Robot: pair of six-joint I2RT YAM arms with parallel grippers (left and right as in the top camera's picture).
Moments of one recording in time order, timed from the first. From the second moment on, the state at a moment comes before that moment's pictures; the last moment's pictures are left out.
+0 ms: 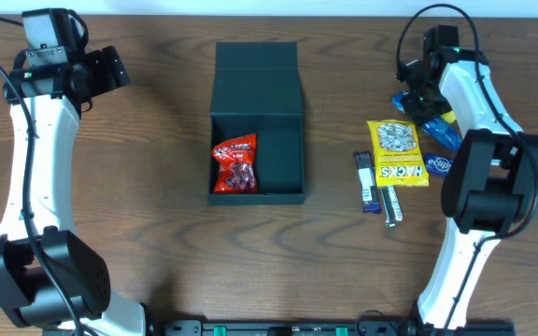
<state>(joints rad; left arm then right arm) 0.17 1.73 1.59 -0.76 -0.03 -0.19 -0.08 2.27 1.83 -0.96 0.19 -0.50</state>
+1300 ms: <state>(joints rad) 0.17 1.73 1.59 -0.75 -0.03 -0.20 -0.07 2.32 1.83 -0.84 0.15 -0.47</state>
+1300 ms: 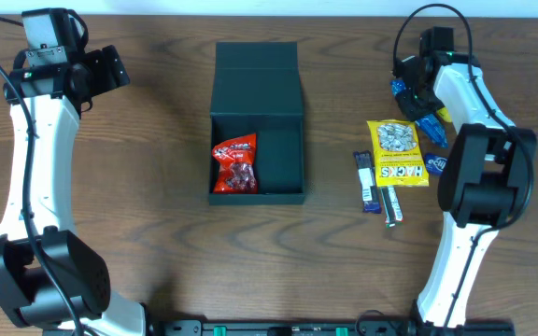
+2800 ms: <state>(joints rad) 0.19 1.73 1.59 -0.75 -0.03 -0.05 0.59 2.31 2.40 -1.33 -0.08 -0.65</state>
